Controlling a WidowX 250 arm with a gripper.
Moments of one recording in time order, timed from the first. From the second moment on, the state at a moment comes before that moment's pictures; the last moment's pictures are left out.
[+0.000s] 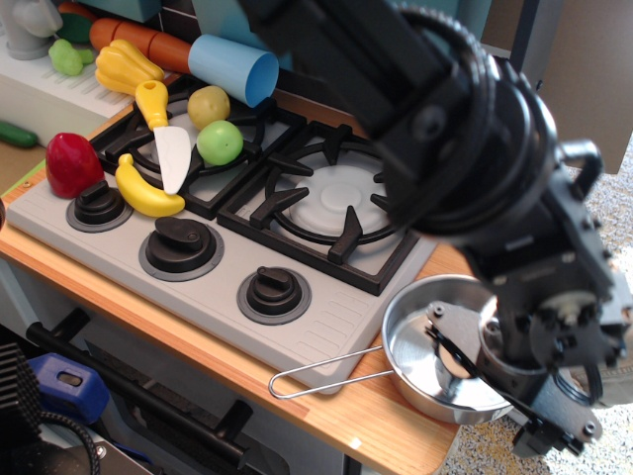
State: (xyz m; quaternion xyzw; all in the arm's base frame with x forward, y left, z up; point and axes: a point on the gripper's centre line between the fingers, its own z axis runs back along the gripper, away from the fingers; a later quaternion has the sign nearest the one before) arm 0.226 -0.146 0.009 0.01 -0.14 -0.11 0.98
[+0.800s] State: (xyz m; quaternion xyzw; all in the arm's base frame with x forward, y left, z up) arm 0.236 -0.127 0.062 0.03 -0.04 -0.16 0.99
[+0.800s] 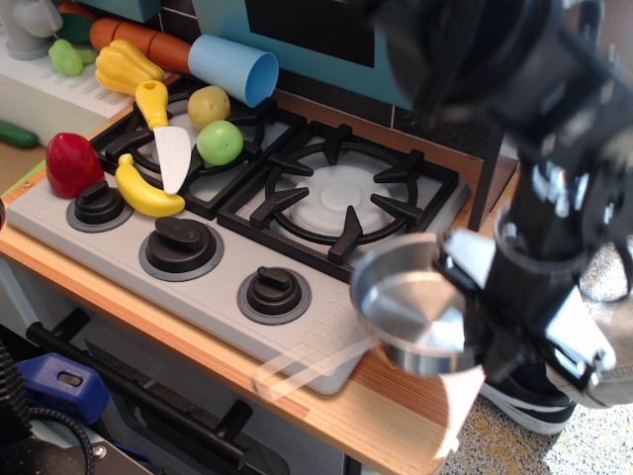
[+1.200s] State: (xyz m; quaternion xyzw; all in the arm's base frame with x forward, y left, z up) arm 0.262 -0.072 0.076 0.01 -0.05 -0.28 0.96
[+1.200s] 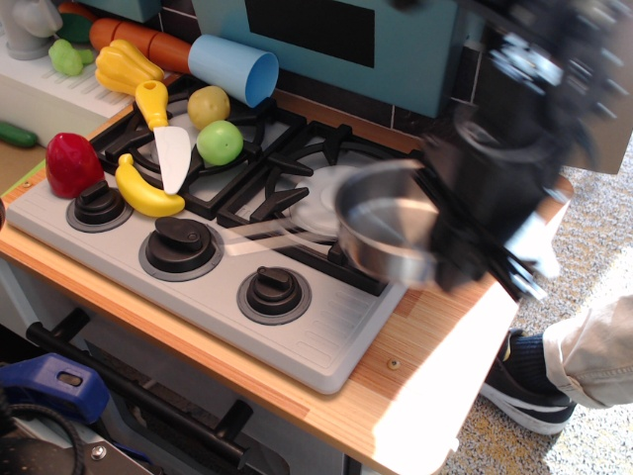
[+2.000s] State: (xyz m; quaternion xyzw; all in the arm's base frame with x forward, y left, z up) arm 0.273 -0.013 0.052 -0.03 -0.14 -0.39 0.91
